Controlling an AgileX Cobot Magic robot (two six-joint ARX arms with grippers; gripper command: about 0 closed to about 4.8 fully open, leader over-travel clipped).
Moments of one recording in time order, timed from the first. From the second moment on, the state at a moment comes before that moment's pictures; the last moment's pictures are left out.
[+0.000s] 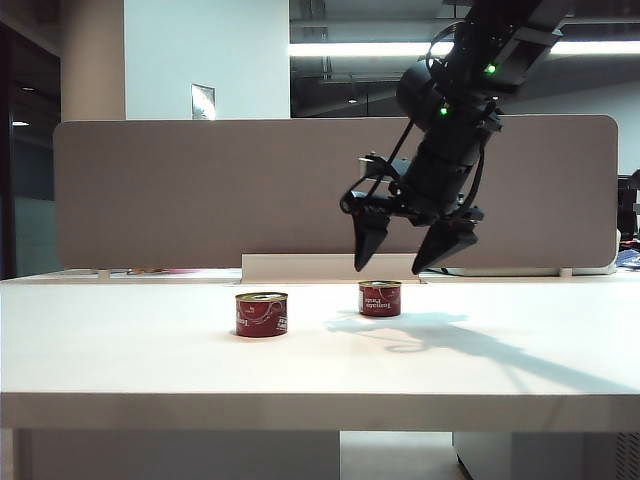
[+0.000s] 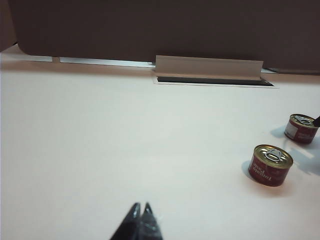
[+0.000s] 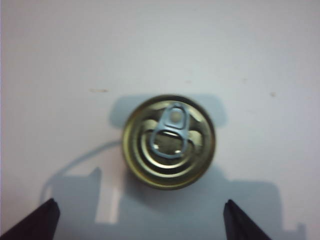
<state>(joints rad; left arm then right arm) -0.03 0.00 0.00 -0.02 0.13 -0.06 0.38 2.04 1.56 -0.38 -0.07 0.00</state>
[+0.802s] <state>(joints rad) -0.03 0.00 0.00 -0.02 0.13 -0.06 0.38 2.12 1.56 -0.28 -0.05 0.02</state>
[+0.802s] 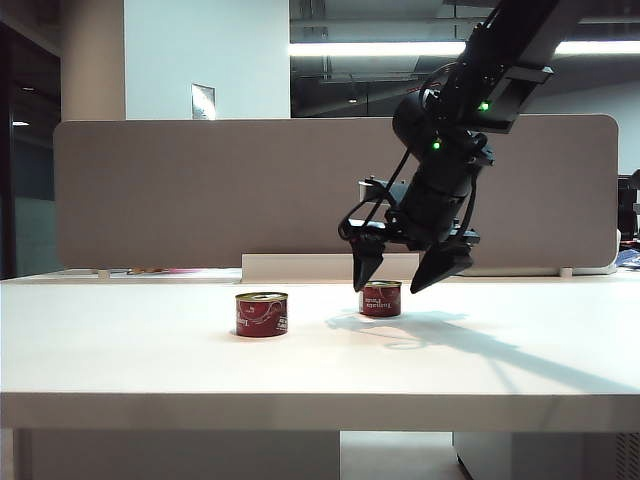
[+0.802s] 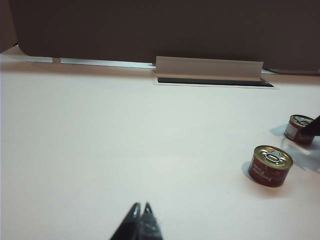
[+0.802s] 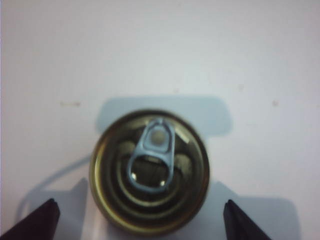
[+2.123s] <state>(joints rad) -0.03 0.00 0.00 -0.01 0.13 -0.06 0.38 2.19 1.58 -0.22 -0.04 0.10</state>
